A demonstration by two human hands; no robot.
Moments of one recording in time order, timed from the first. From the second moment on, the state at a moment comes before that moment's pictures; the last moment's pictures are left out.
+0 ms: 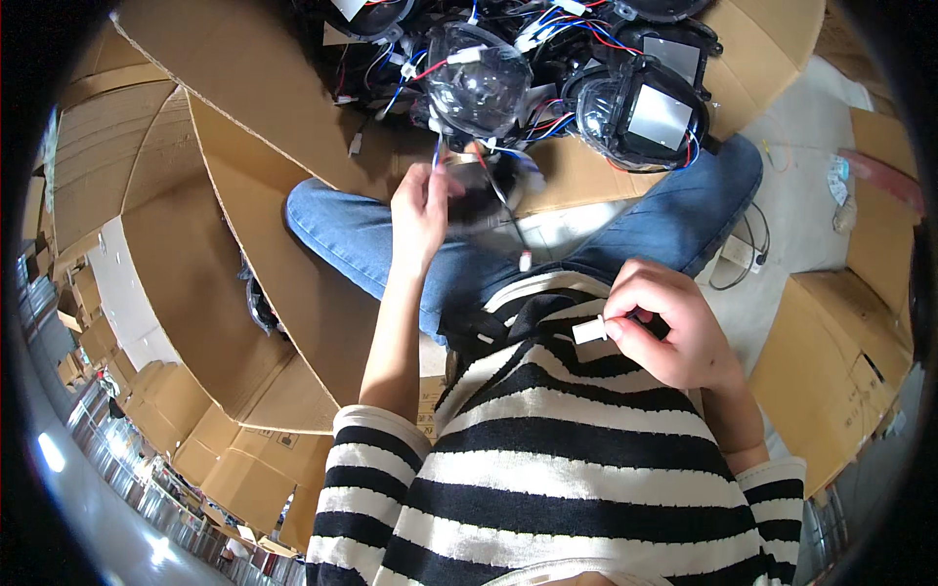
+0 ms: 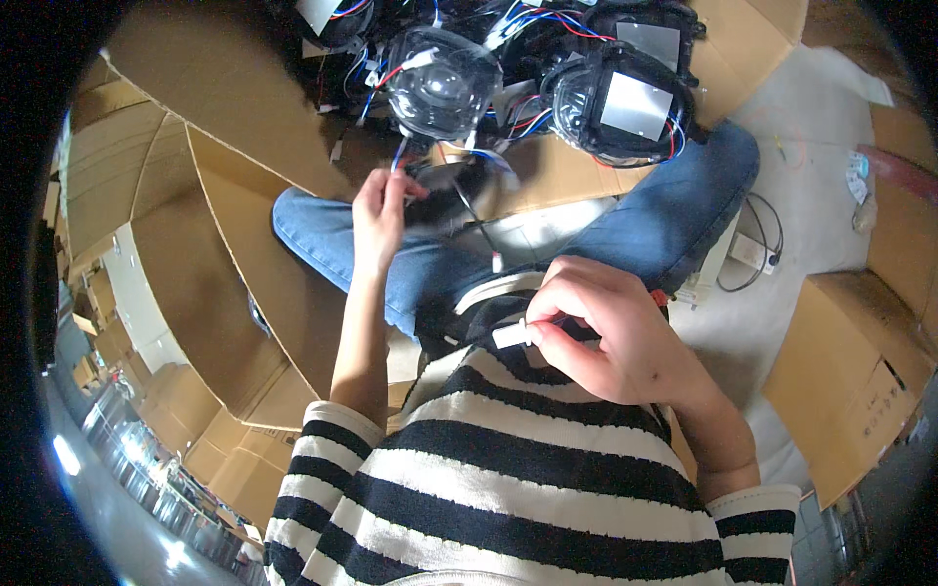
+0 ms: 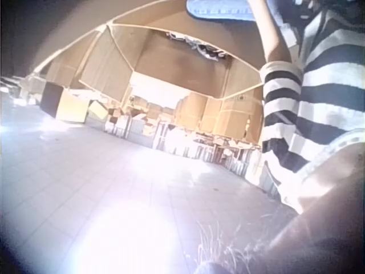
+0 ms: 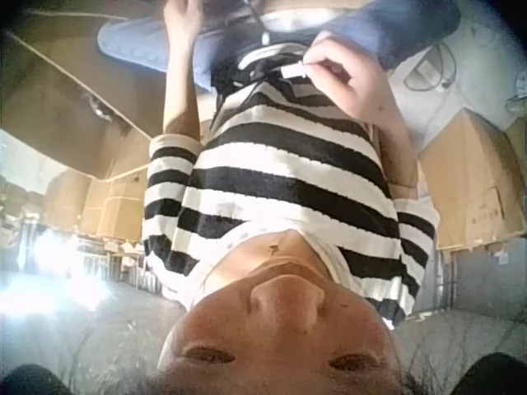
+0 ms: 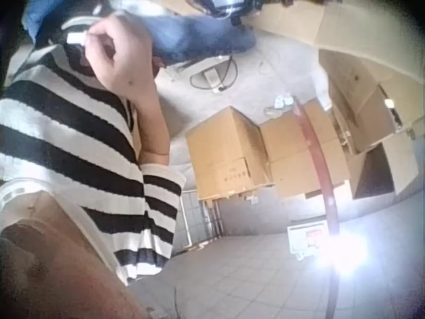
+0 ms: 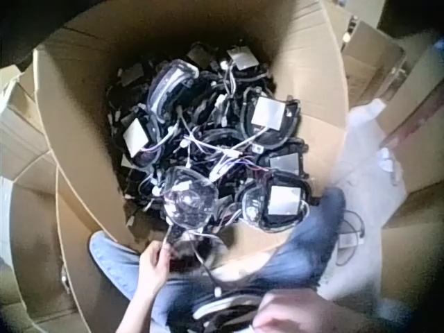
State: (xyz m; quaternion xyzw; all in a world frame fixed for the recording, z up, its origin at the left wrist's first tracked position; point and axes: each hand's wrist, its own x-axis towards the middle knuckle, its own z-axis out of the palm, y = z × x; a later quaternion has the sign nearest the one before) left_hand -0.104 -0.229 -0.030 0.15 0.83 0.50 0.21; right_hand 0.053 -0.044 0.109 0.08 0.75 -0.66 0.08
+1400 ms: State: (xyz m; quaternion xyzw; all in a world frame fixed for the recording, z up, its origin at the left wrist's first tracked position) left_hand -0.049 -0.216 0.078 0.44 0.80 0.39 0.08; right_hand 0.037 -0.060 0.117 0.12 0.84 -0.52 -0.08
